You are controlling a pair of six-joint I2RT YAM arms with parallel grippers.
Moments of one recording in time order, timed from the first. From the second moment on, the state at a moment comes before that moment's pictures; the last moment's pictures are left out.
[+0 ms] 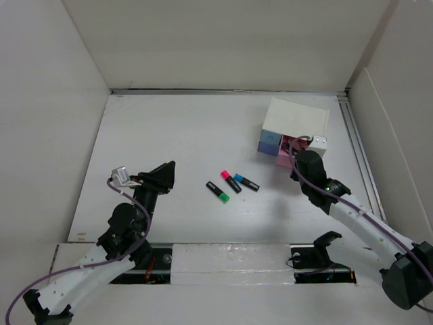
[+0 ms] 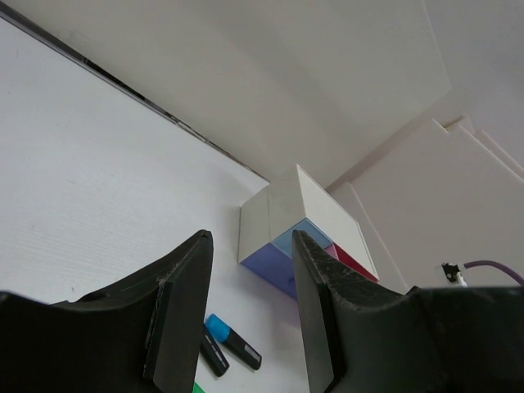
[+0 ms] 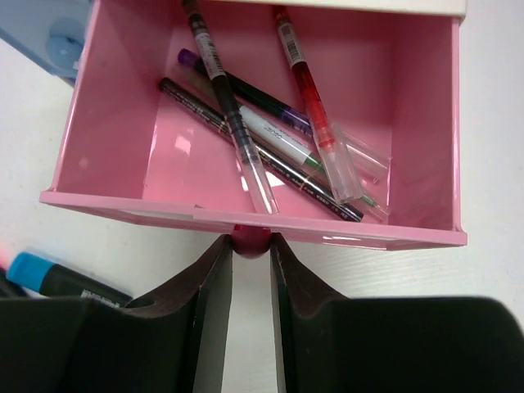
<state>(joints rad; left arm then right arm) -0.82 0.22 0.28 0.17 -0.63 -0.70 0.48 0.94 0.63 -0.30 0.55 0.44</state>
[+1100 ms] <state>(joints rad) -0.82 0.22 0.28 0.17 -0.63 -0.69 0.26 1.41 0.80 0.14 0.47 0.32</state>
